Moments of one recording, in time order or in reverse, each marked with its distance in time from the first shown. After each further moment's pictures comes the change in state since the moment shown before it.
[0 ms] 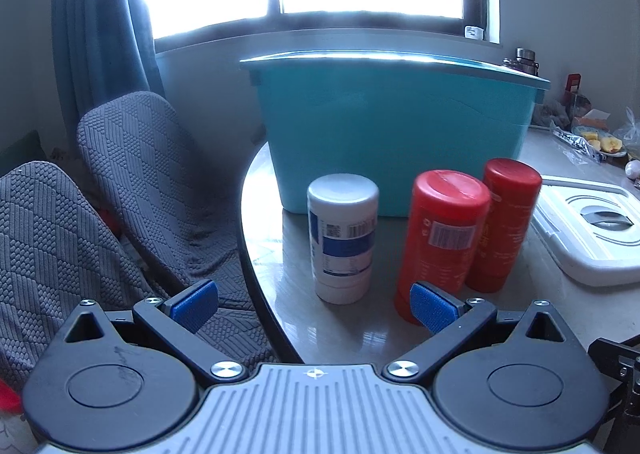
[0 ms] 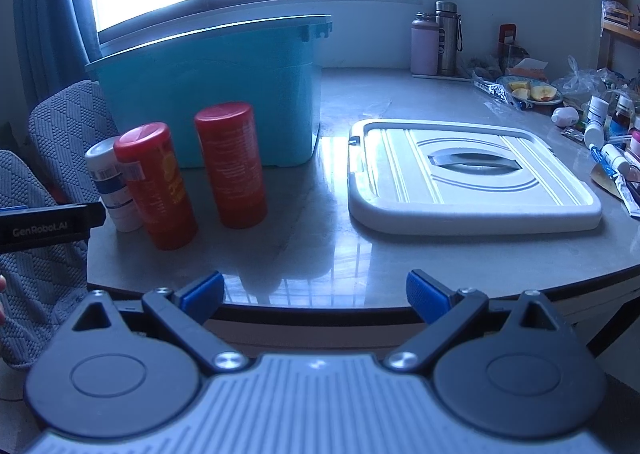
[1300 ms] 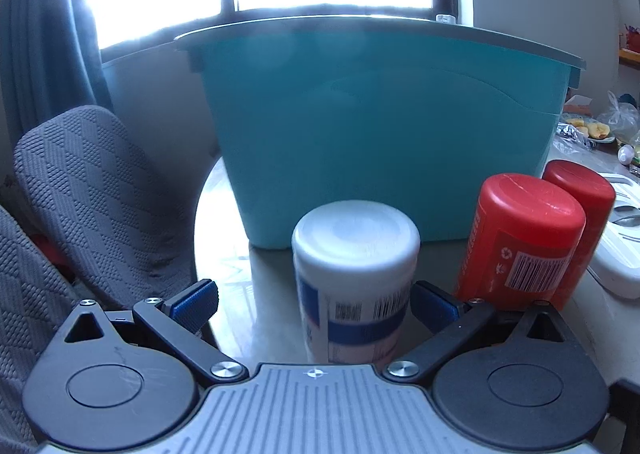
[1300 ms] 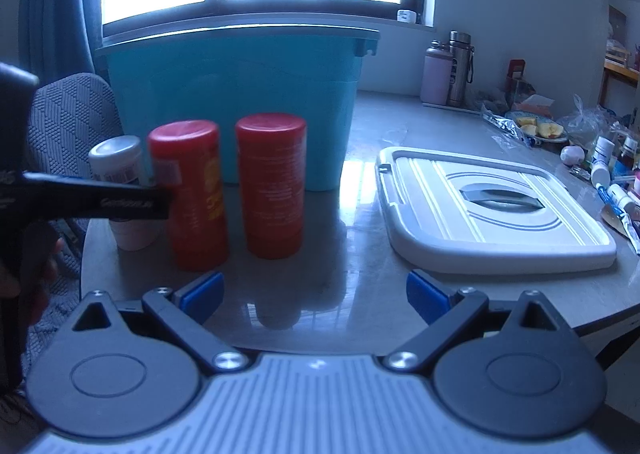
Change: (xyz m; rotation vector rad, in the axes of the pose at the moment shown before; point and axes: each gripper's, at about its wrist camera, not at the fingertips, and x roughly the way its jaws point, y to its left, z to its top) left arm 0.102 0.005 0.019 0.079 -0.034 -0.118; right arm 0.030 0.053 0.006 -0.085 -0.057 -0.059
